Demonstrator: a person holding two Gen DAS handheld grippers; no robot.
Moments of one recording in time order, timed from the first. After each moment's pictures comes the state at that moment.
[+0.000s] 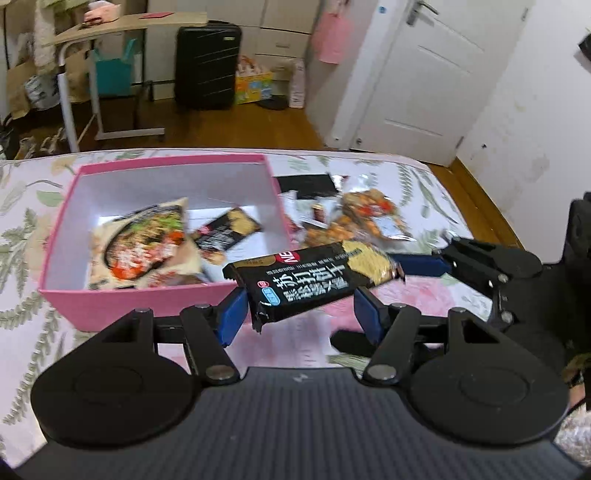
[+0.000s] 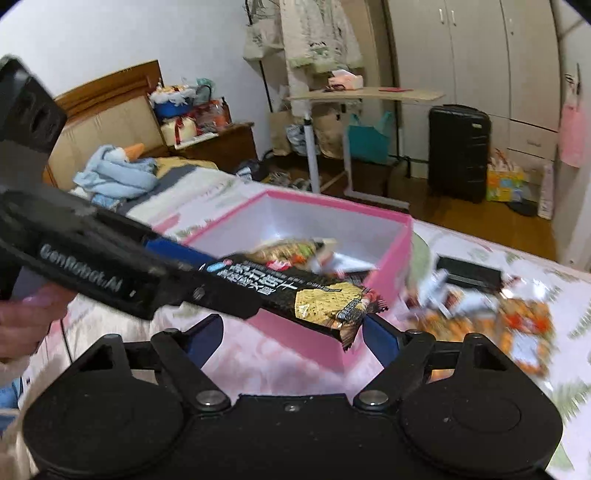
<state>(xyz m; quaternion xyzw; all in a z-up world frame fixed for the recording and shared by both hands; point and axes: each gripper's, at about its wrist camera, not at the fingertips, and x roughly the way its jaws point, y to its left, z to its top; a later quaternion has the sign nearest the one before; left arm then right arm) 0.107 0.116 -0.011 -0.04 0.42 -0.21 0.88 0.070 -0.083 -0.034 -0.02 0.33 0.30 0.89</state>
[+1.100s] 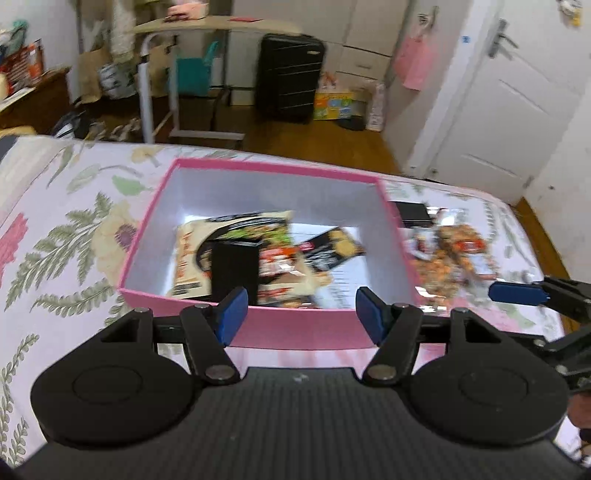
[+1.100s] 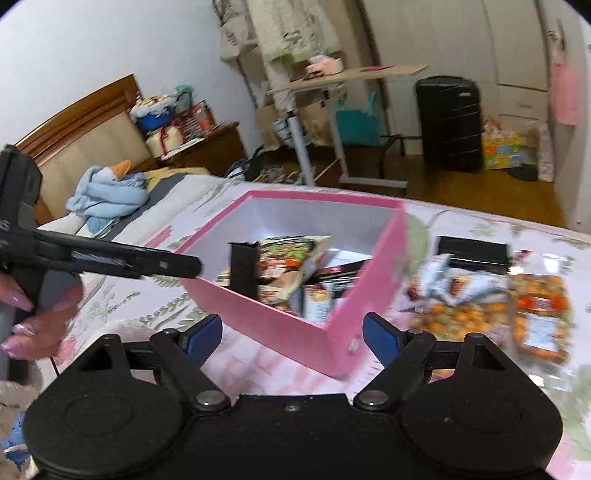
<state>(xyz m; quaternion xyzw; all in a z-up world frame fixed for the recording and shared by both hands) 0.129 0.168 -0.030 -0.06 0.41 -0.10 0.91 0.090 -0.105 -0.042 0.04 0.36 0.28 0.89</state>
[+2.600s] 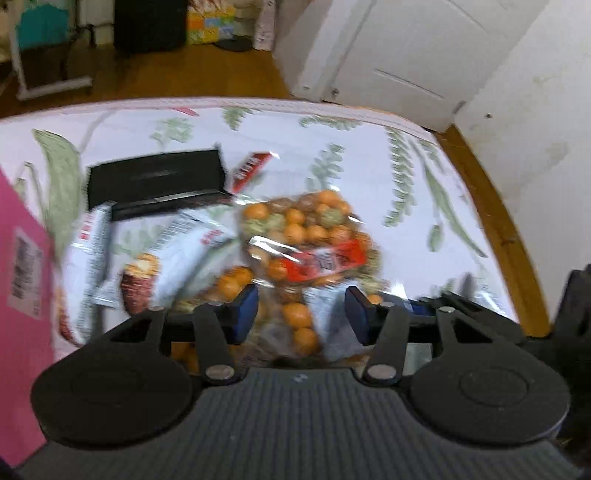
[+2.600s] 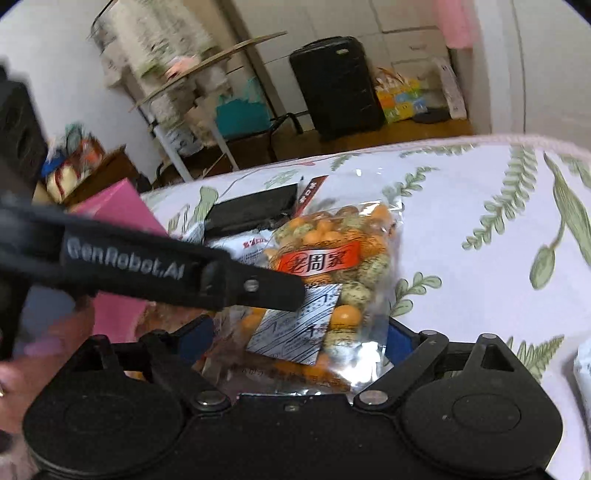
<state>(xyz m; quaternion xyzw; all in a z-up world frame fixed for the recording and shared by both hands) 0.305 -0.129 -0.165 -0.07 0.51 -0.25 0.82 0.218 -0.269 -0.182 0.10 0.40 0.17 0.90</state>
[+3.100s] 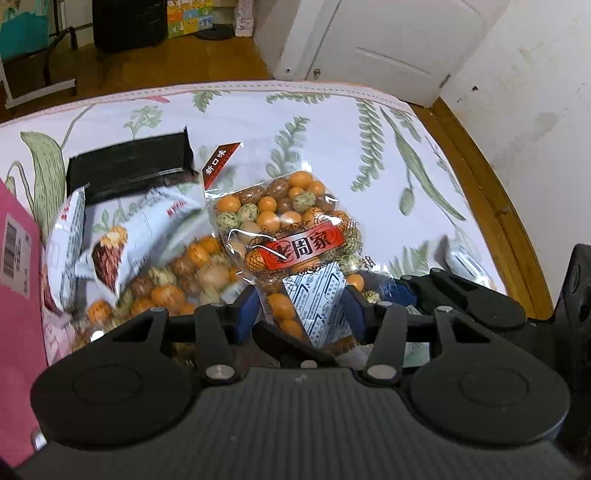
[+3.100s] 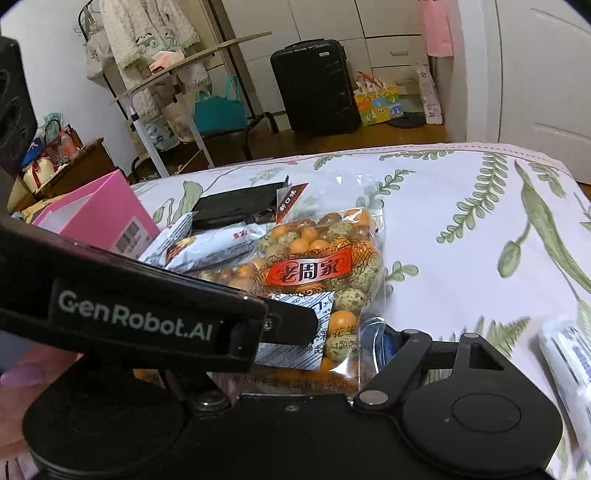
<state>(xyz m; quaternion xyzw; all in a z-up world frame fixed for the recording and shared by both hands) 0.275 -0.145 -0.152 -0.03 0.52 -0.27 0.81 0.196 -0.263 -0.167 0.08 0.40 0.13 0.90</state>
